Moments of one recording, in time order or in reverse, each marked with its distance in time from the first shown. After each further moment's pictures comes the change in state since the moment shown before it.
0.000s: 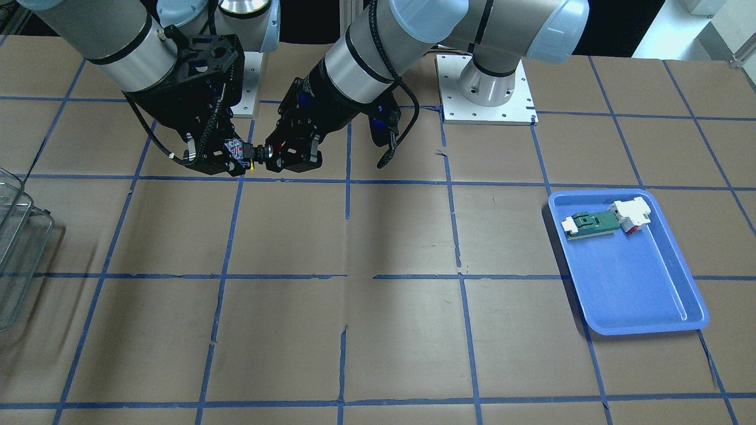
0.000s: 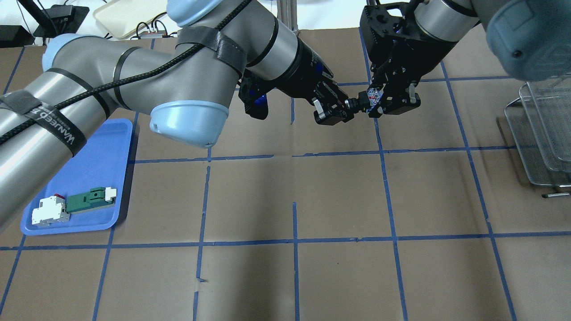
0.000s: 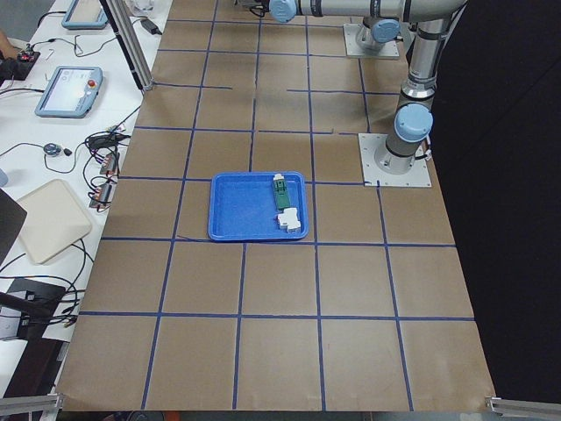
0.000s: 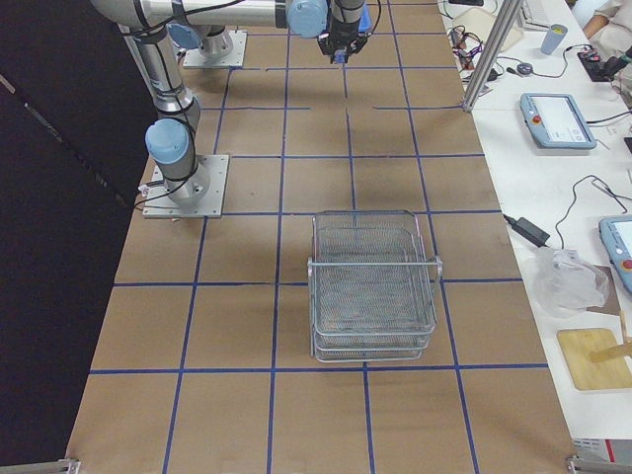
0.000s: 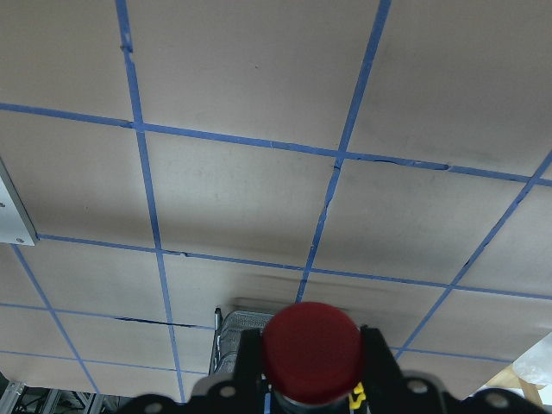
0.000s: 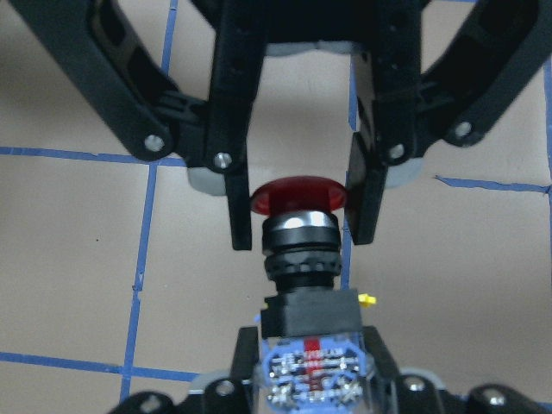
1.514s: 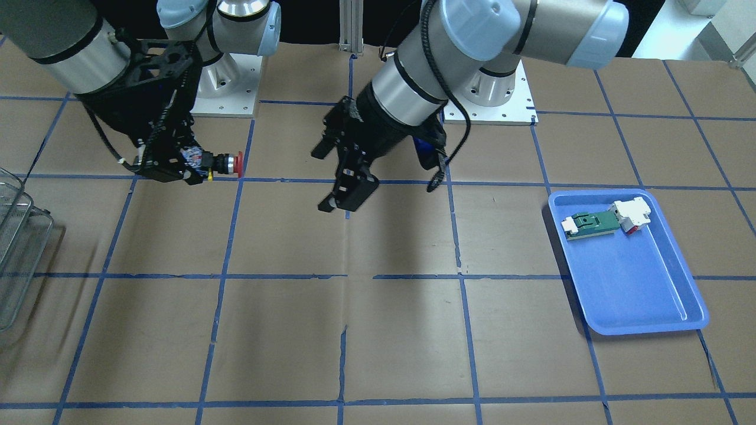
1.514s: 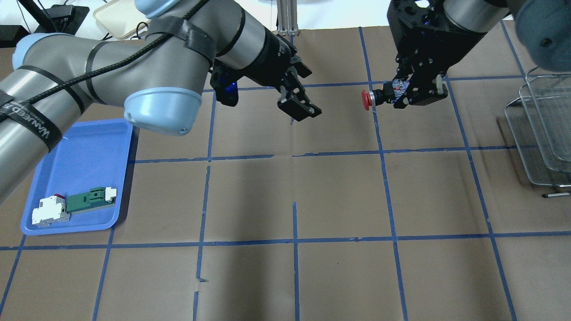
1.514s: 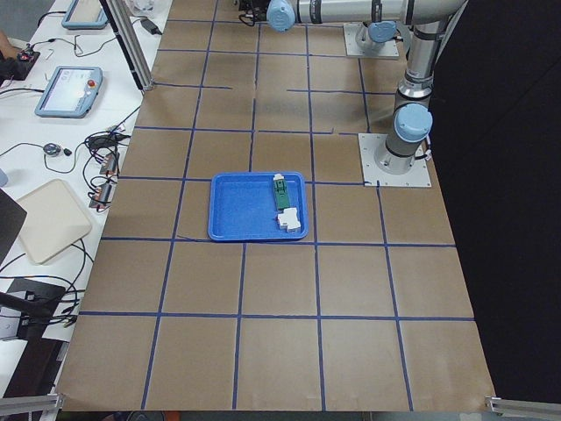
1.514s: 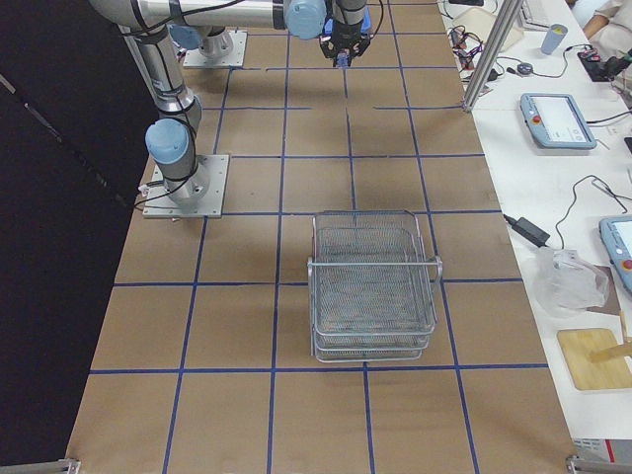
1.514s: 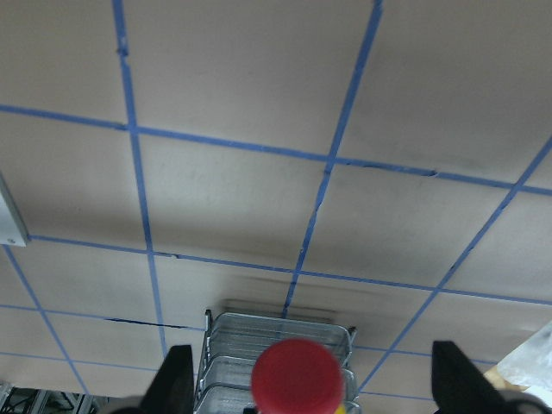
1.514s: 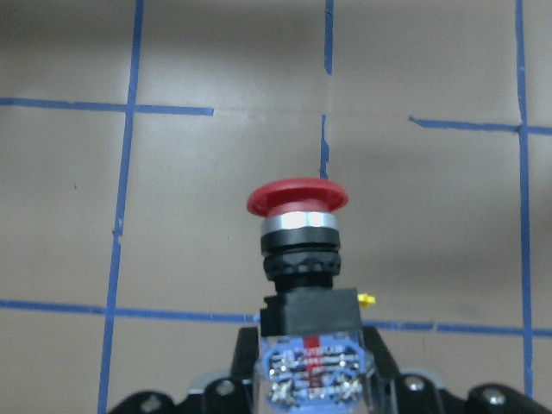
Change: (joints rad) left arm 0.143 0.012 -0.018 -0.014 0.069 0.208; right arm -0.122 0.001 -0.006 -0.005 -0.049 -0.079
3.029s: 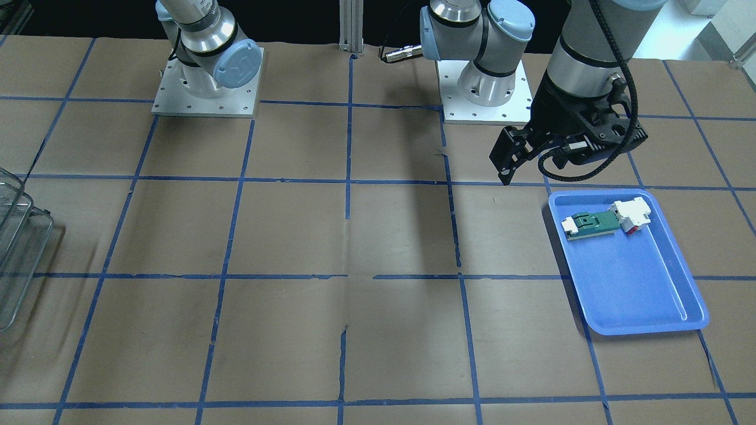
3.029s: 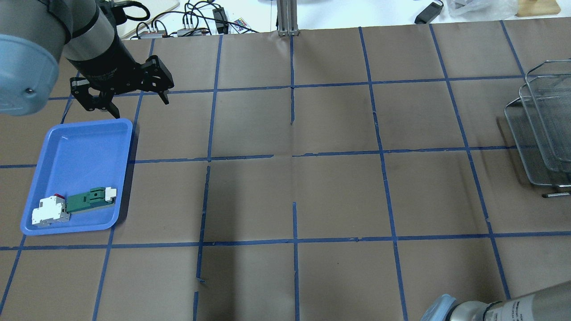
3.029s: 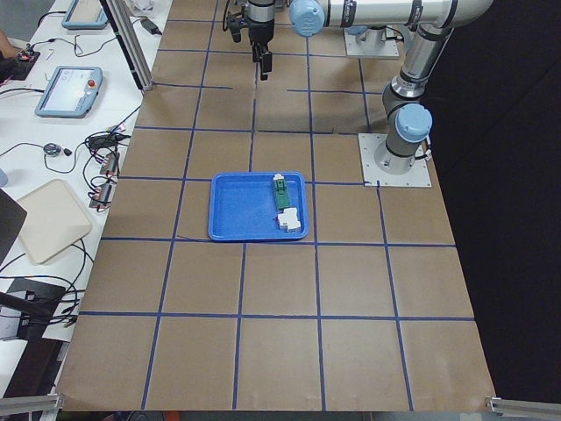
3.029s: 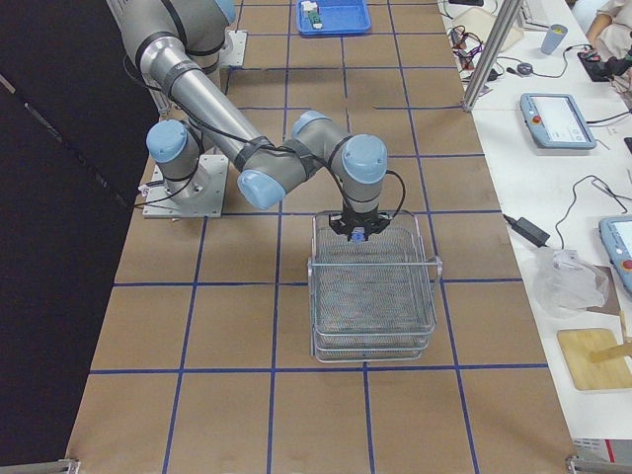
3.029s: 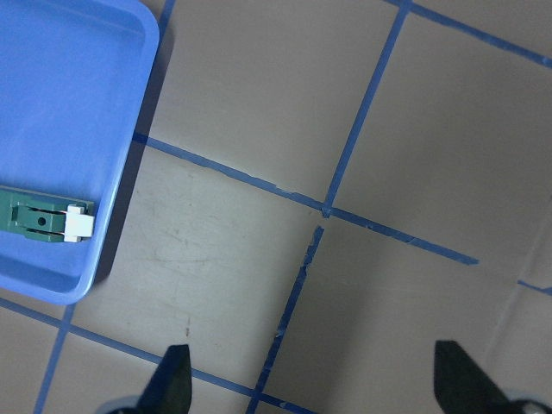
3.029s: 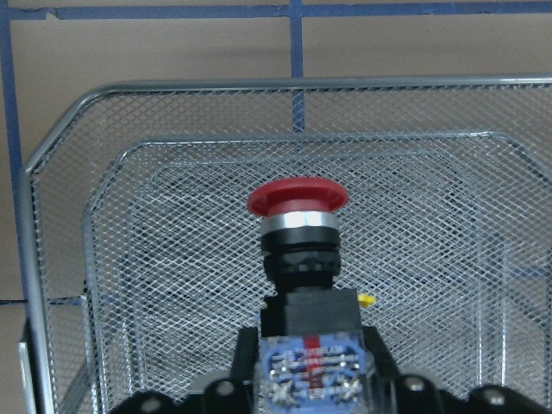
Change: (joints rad) left arm 0.231 0.168 0.007 -0.381 0.579 1.674; right arm -0.678 0.235 0.001 -0.278 -0.162 -0.584
